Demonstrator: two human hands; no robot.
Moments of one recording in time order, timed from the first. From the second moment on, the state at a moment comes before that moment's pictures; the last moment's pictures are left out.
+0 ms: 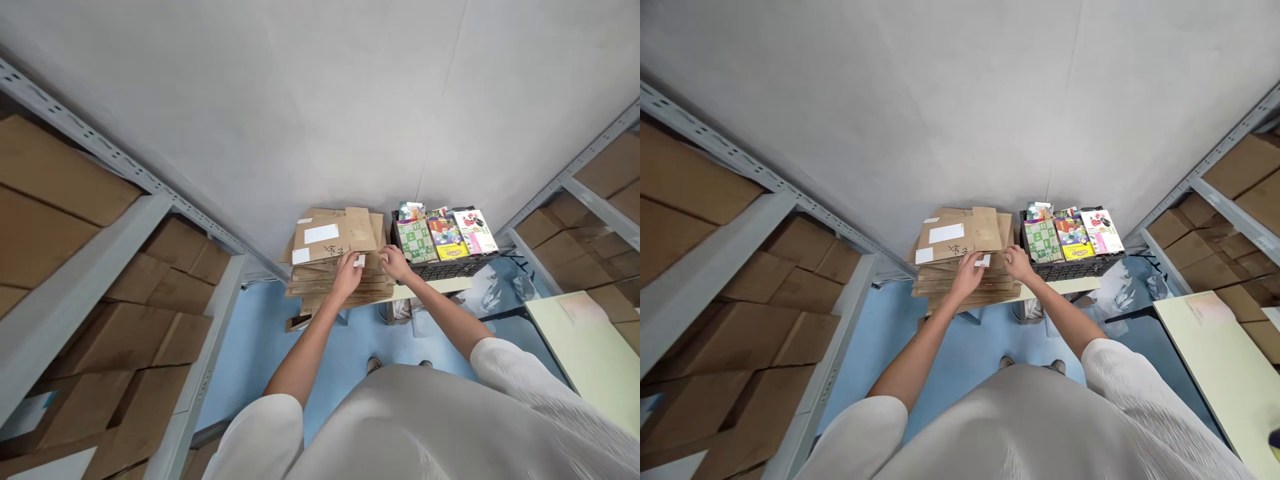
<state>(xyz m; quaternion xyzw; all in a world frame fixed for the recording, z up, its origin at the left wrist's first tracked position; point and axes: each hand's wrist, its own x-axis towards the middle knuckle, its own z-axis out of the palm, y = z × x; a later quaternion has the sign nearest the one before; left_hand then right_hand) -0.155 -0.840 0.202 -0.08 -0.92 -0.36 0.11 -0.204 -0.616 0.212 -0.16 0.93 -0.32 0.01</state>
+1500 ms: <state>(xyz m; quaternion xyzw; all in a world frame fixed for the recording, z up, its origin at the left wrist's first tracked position) -0.217 -0.861 0.272 0.08 -0.95 -0.26 0.17 -0.243 -0.625 0.272 0.04 0.96 -0.26 -0.13</state>
